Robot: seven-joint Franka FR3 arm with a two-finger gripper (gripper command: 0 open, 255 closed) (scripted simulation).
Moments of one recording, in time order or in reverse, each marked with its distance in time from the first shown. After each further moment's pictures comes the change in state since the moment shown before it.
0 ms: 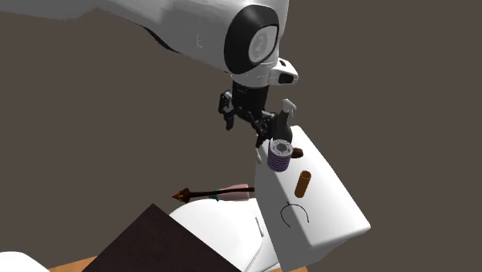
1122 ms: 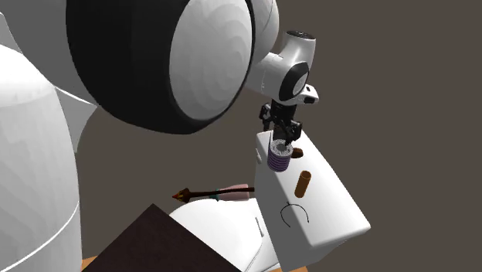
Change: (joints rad) arm -0.006 0.665 -0.023 0.487 -0.049 0.213 0.136
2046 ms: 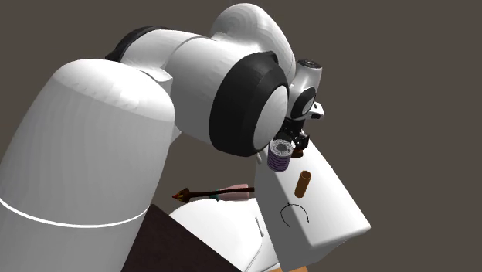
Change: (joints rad) arm -0.005 0.344 -0.024 0.322 -0.003 0.034 0.035
